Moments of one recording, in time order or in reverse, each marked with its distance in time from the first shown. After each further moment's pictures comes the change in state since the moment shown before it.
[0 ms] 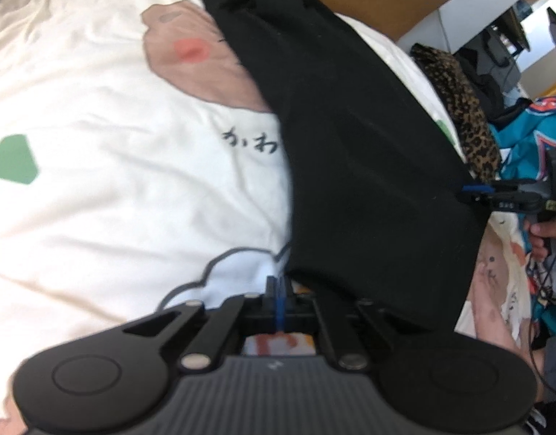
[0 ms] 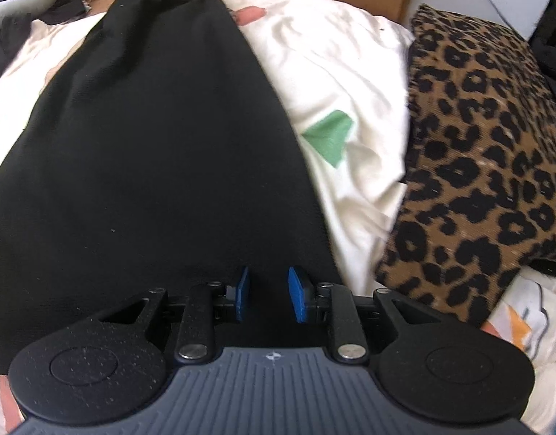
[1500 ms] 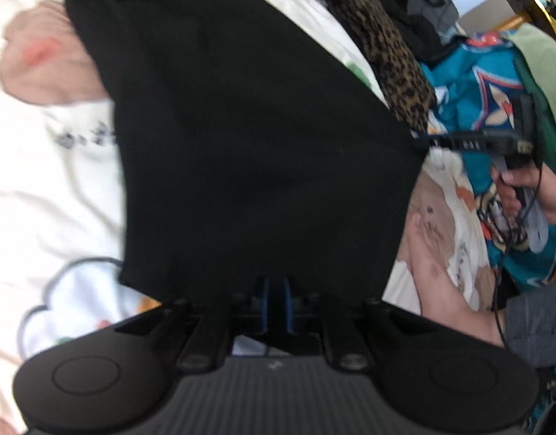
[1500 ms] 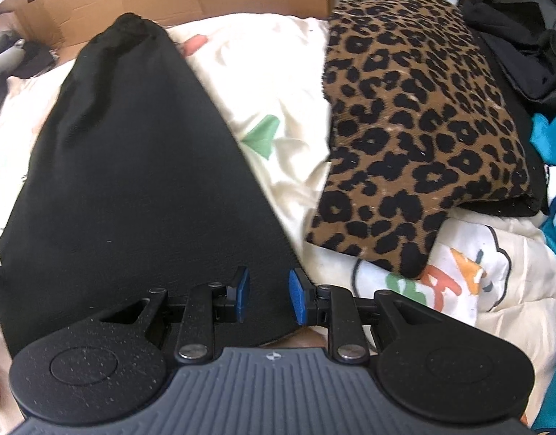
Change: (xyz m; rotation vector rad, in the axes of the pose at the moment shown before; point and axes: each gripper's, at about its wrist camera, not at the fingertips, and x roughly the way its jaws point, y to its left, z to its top) left arm 0.047 -0.089 0.007 0.170 0.153 -0.191; right arm -0.043 -0.036 -0.022 0.181 -0.022 -0.006
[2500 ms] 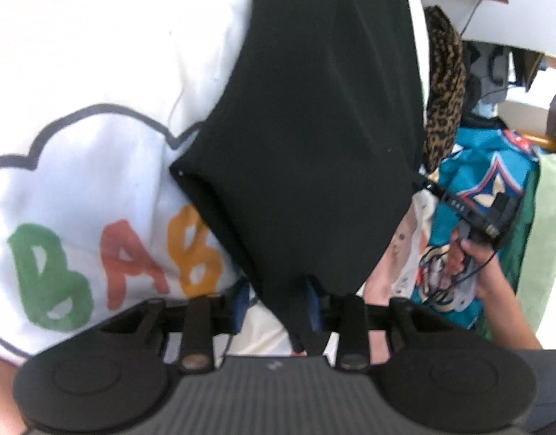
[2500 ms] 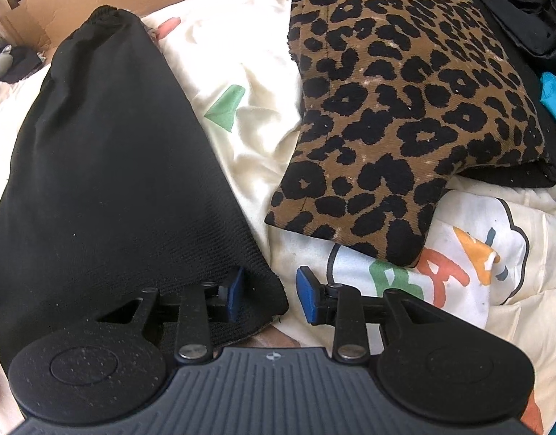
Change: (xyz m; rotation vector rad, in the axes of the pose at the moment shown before) left arm 0.049 0.078 -0.030 -0.517 0.157 -0.321; right arm 0.032 -0.030 -0.007 0.048 0.044 0.049
